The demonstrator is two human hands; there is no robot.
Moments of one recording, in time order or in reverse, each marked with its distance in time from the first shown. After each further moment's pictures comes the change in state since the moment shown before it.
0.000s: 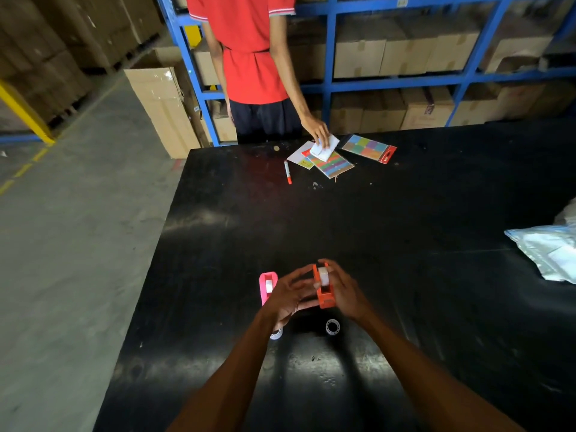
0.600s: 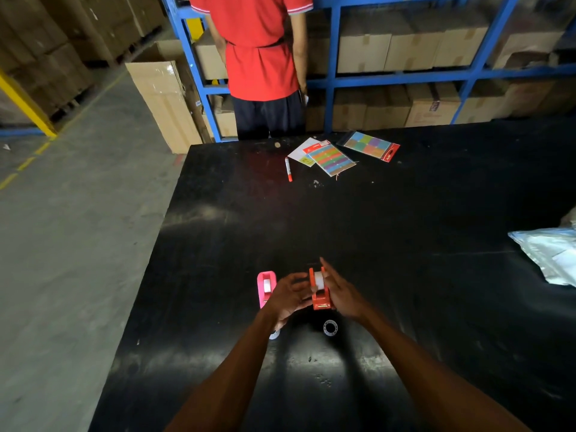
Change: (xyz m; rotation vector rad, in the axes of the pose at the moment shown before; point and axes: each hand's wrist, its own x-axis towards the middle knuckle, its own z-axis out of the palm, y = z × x) left_hand 0.027 -0.020 -0.008 0.025 0.136 -0.049; right_hand 0.016 0.016 -0.005 -0.135 -0.196 0.081
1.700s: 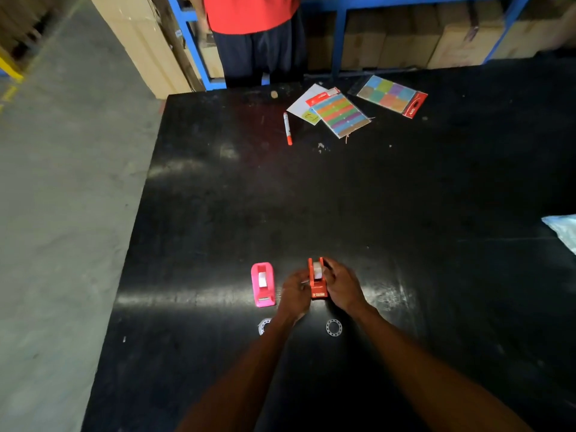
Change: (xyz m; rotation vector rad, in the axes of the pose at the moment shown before) left_hand 0.095 -0.062 -0.012 0.579 0.234 0.121; right_hand 0.081 0.047 0.021 -0.200 0.180 0.101
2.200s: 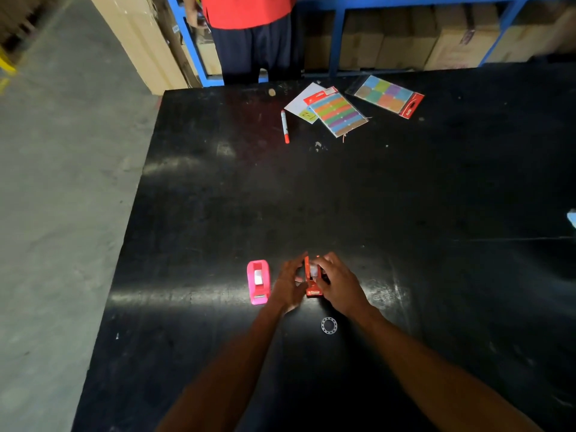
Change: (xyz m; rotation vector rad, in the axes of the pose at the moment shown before) left_hand 0.012 -0.007 -0.013 0.202 -0.103 0.143; right_hand -0.010 0.007 -0.012 -0.204 0.002 -0.360
